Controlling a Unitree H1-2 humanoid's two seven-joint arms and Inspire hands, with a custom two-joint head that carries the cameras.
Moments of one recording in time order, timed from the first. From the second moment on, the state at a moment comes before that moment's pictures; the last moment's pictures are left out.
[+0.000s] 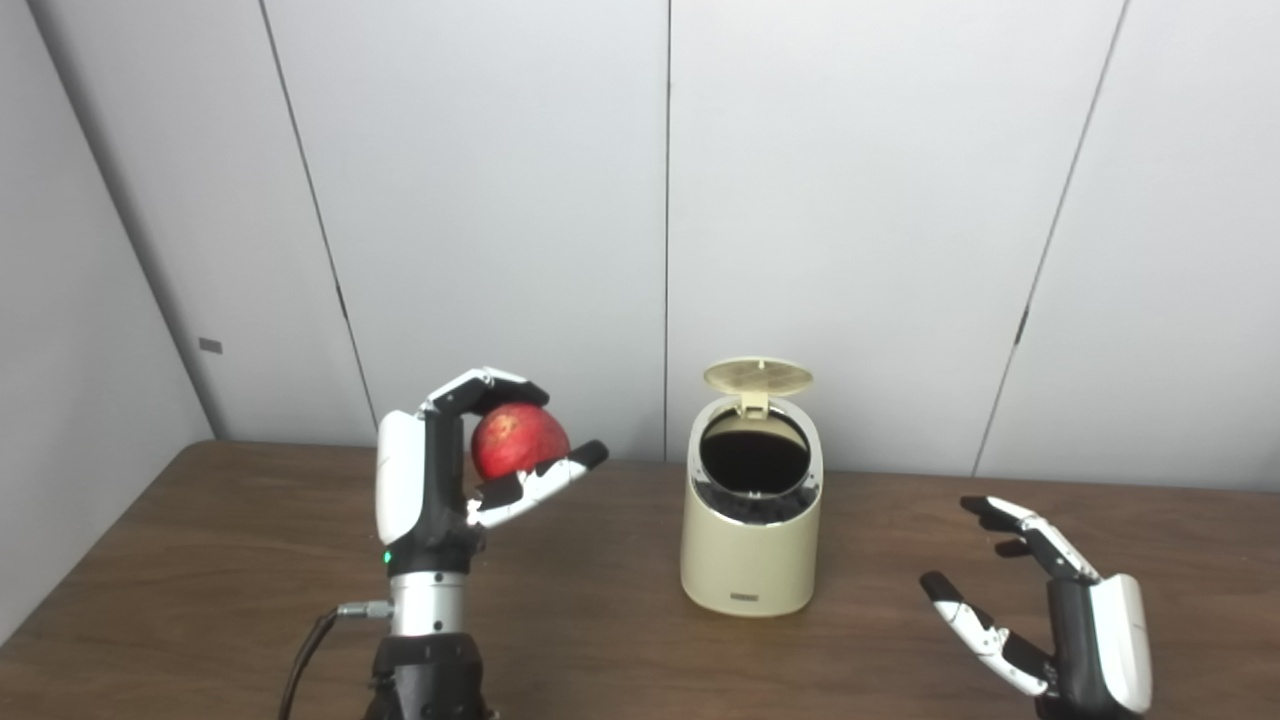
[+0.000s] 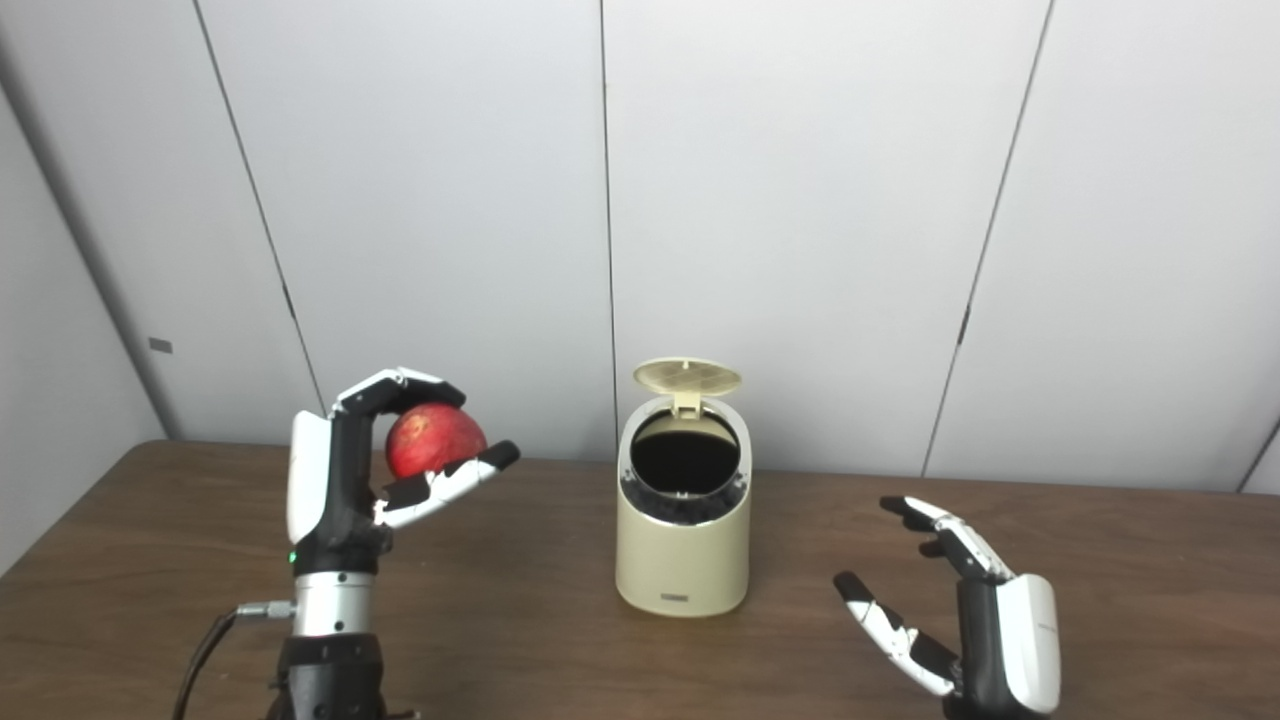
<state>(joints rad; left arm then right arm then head) -0.34 0.08 -0.04 -0.13 0.54 -0.05 0.35 -0.19 -0.16 0.07 0.16 -0.64 -0.36 -0.56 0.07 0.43</state>
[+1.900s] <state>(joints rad) -0.58 -0.06 -0.17 0.47 0.55 -0.29 0.48 -0.20 -0.13 0.12 0.15 -0.73 -0.27 -0.64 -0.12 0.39</state>
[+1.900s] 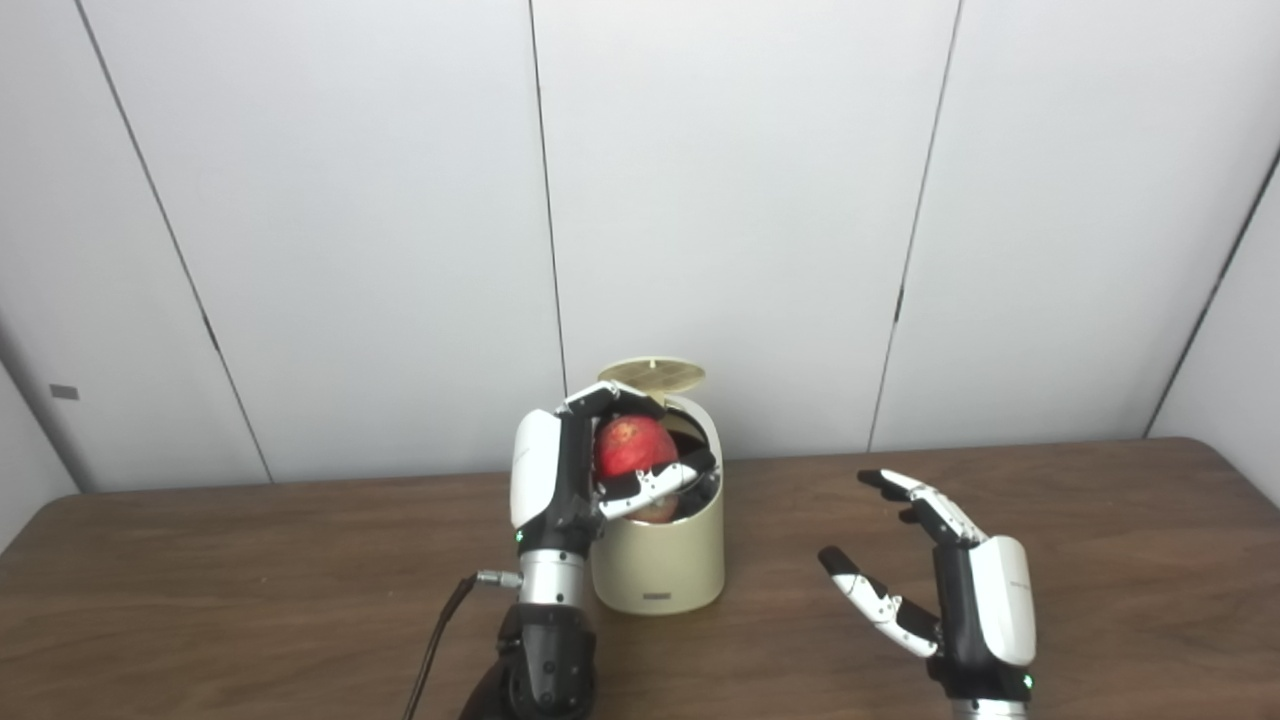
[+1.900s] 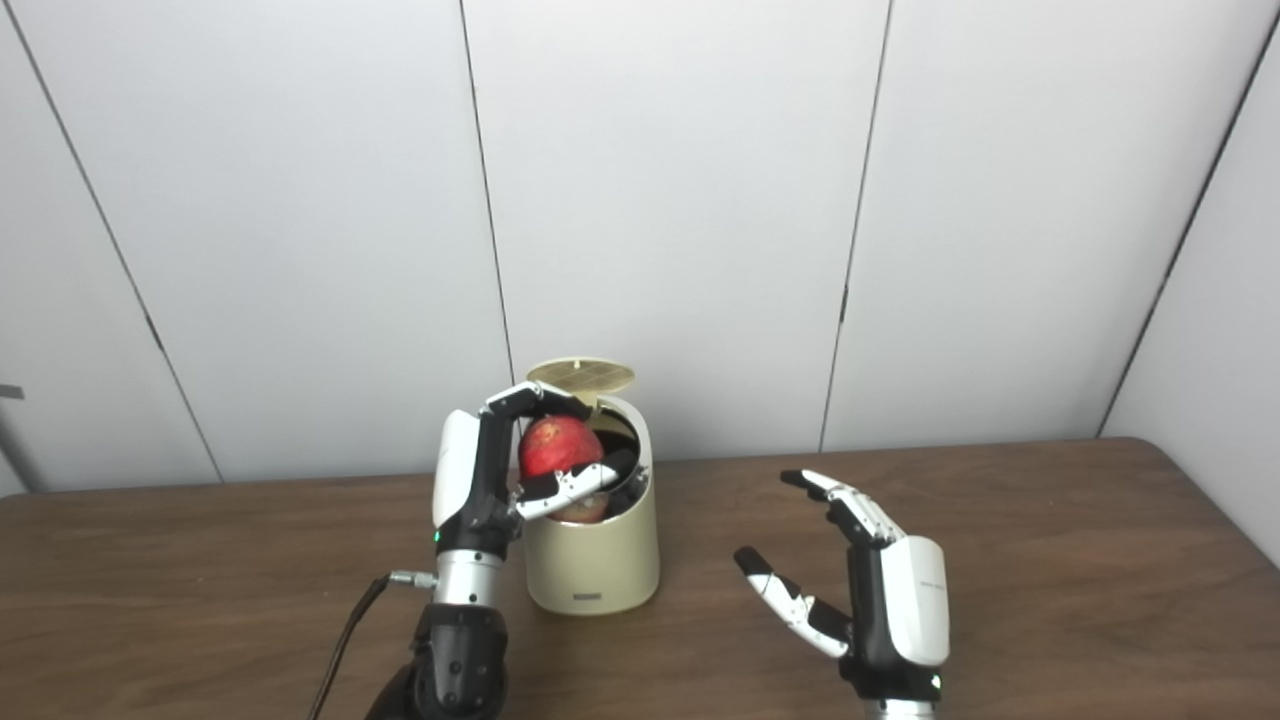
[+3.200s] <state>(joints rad) -0.62 -0.01 -0.23 0.59 0.51 -0.40 0.44 -0.19 -0.10 0.17 0.11 -0.75 -0.24 -0.66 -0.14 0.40</state>
